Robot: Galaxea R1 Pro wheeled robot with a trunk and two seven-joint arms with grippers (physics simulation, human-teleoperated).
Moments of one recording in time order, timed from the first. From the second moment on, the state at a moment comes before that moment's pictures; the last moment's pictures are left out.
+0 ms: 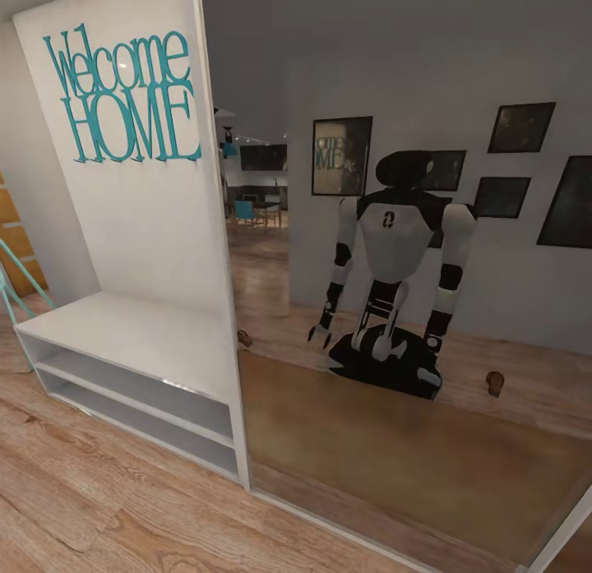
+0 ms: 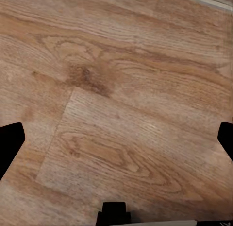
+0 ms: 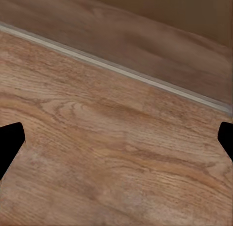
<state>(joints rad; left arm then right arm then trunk) -0.09 0.02 0.00 -0.30 0.01 -0.26 -0.01 0.00 -0.05 0.00 -0.57 0.00 -0.21 0.01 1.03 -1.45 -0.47</state>
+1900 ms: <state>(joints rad) -0.09 0.04 0.04 -0.31 0.01 -0.35 -0.01 0.00 -0.05 -0.01 -0.57 0.00 -0.26 0.00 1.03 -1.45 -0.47</state>
